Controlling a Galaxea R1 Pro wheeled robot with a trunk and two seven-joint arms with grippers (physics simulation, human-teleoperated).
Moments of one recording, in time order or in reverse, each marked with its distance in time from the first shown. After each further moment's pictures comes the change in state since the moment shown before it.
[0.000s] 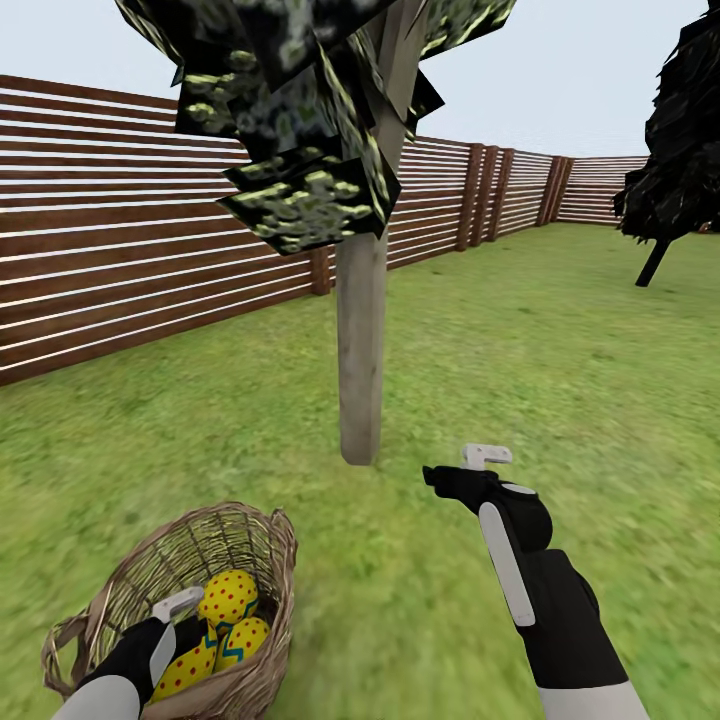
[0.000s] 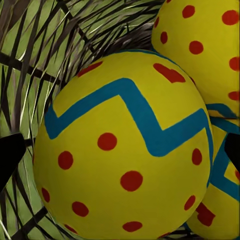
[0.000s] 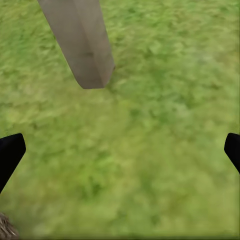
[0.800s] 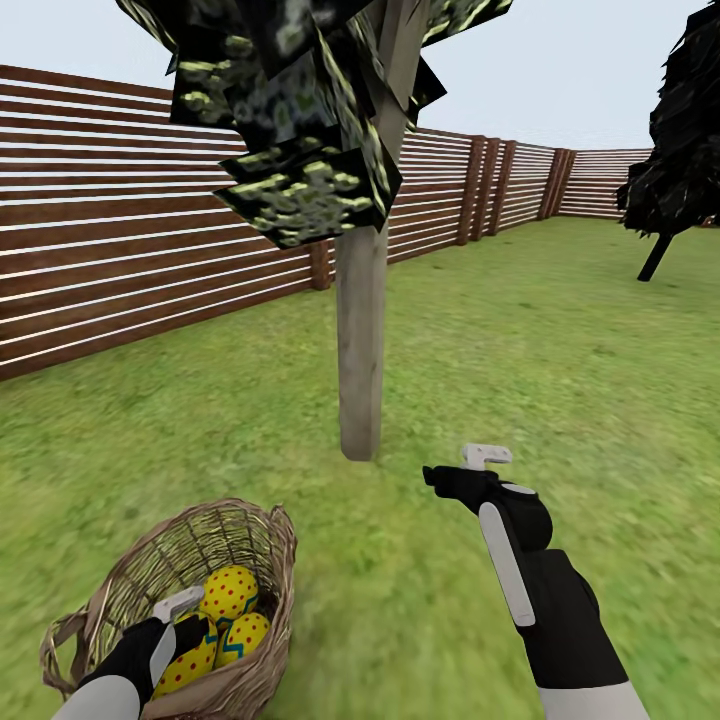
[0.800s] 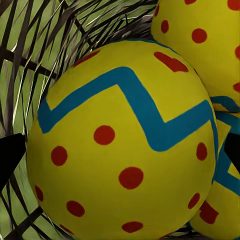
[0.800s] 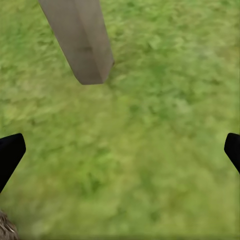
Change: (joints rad) left arm 0.000 0.000 0.000 0.000 -0.001 -0.002 -0.012; right arm 0.000 0.000 0.000 0.000 0.000 0.000 0.000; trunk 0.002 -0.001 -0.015
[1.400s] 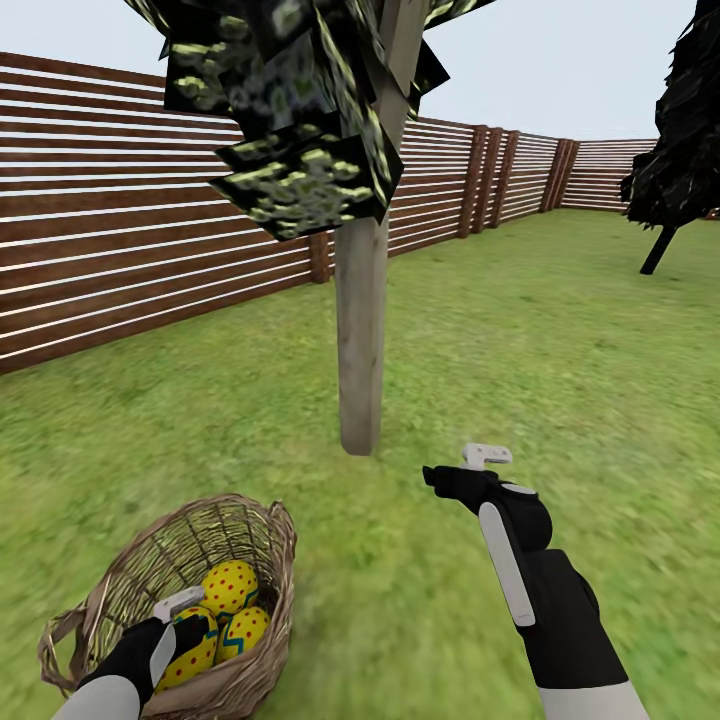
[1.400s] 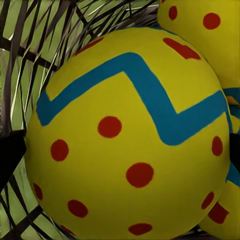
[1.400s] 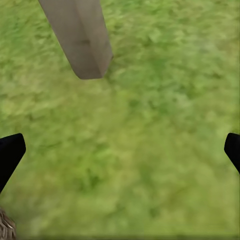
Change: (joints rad) left arm 0.000 0.000 0.000 0.000 0.001 -0.004 0.001; right arm 0.000 0.000 0.000 0.000 0.000 0.000 0.000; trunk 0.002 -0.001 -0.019
